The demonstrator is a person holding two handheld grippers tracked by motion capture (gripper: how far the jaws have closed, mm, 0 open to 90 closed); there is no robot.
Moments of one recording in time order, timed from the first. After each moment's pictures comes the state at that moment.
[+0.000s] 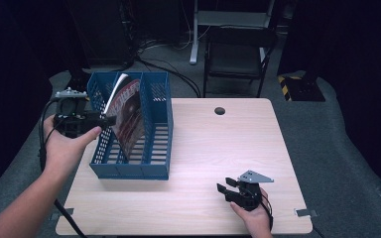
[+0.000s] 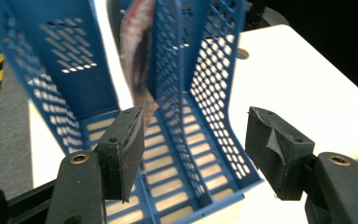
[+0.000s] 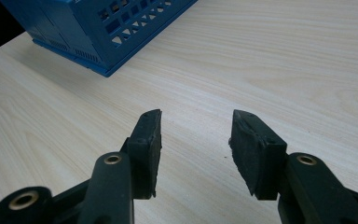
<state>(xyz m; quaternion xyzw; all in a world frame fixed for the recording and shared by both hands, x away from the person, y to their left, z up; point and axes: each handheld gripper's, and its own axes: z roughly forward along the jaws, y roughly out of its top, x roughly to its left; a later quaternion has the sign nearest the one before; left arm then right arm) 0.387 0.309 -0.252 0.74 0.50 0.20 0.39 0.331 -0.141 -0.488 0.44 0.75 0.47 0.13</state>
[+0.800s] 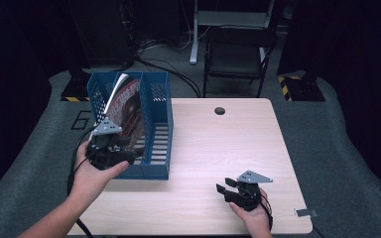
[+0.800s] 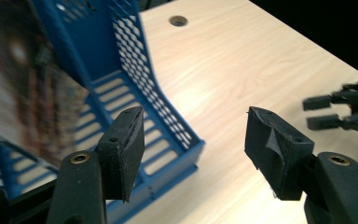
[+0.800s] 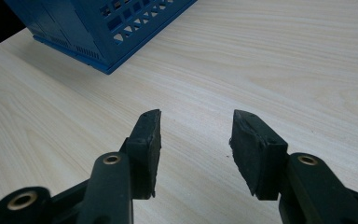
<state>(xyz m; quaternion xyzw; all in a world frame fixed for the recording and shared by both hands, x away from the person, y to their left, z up) 0.350 0.251 -0.309 0.80 0.41 0.16 0.40 0.331 -0.139 -0.488 0.44 0.76 0.47 0.13</state>
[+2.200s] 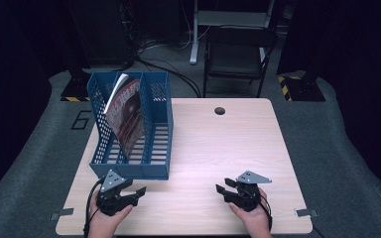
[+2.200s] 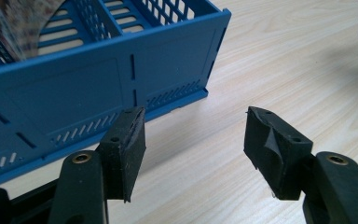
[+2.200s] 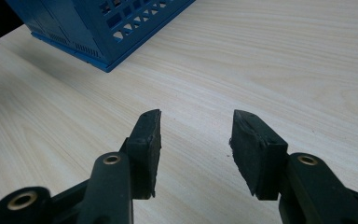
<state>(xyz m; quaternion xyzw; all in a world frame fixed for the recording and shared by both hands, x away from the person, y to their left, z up) 0.303 0.268 -0.462 0.76 0.46 0.17 0.42 0.330 -0.138 -0.489 0.43 0.76 0.46 0.13</state>
